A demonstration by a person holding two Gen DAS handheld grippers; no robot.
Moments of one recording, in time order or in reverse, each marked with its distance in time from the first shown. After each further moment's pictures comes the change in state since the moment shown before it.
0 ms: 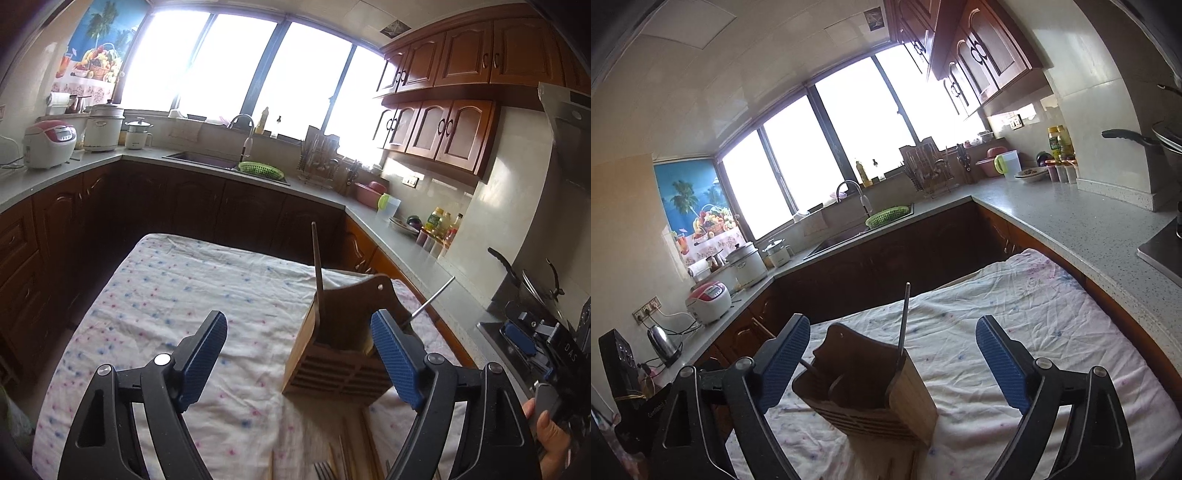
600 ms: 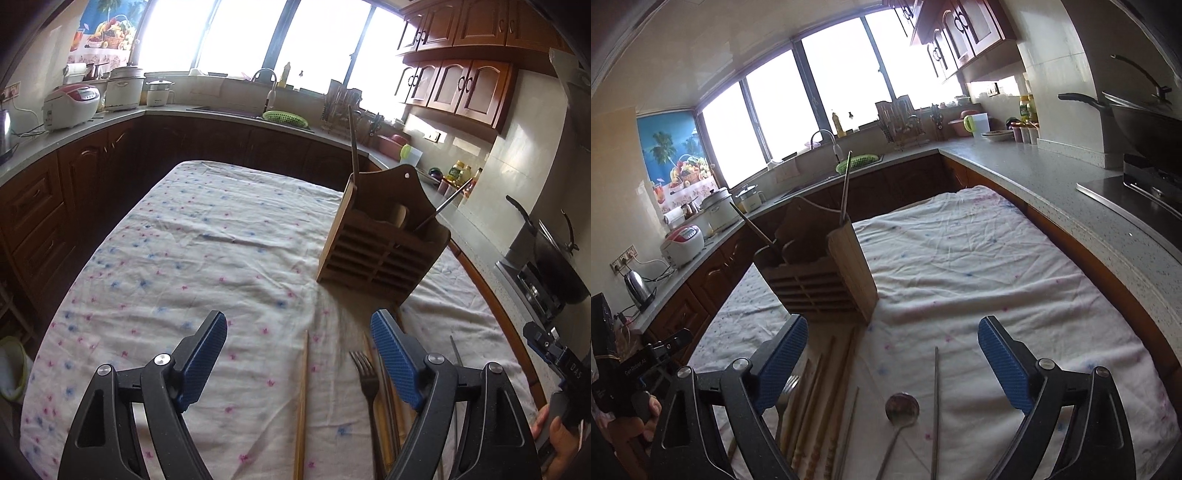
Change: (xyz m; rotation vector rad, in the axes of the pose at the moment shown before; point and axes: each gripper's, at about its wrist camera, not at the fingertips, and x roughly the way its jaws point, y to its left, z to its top) left arm -0.055 0.006 -0.060 -0.019 0.175 0.091; right arm -0.061 -0.038 -0.097 -0.043 0.178 -0.138
